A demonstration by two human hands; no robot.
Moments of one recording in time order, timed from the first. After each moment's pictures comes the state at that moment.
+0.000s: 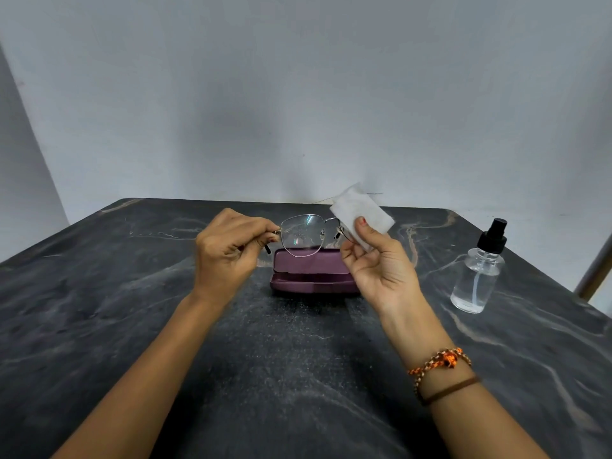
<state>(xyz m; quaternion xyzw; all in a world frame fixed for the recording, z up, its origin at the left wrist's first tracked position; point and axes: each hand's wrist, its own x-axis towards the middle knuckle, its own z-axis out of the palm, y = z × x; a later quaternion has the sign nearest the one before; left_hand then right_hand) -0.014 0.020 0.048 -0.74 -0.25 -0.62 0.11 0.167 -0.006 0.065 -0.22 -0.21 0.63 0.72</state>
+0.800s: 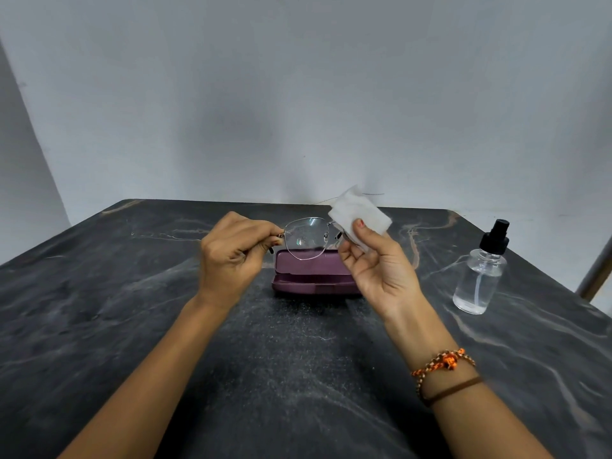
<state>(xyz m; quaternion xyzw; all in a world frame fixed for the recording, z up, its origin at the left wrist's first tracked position) -0.013 0.019 0.047 -0.74 -0.24 -0.62 0.12 0.167 -0.006 0.061 -0.21 -0.26 0.63 0.70</state>
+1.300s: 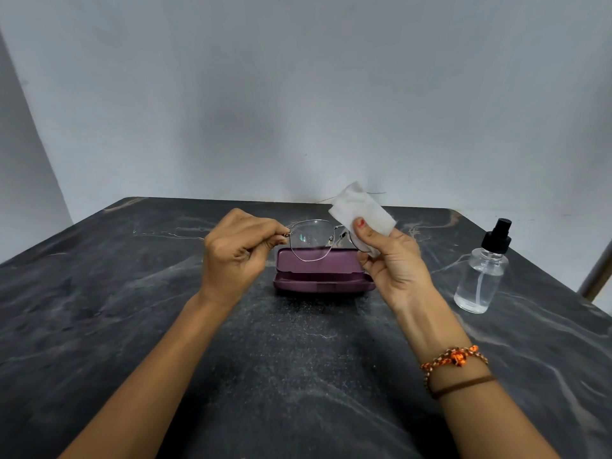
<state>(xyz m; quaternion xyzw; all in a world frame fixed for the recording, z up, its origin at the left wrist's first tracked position) -0.011 0.017 0.049 -0.74 -0.23 -0.62 0.12 0.178 -0.006 0.065 -0.34 -0.34 0.55 0.69</state>
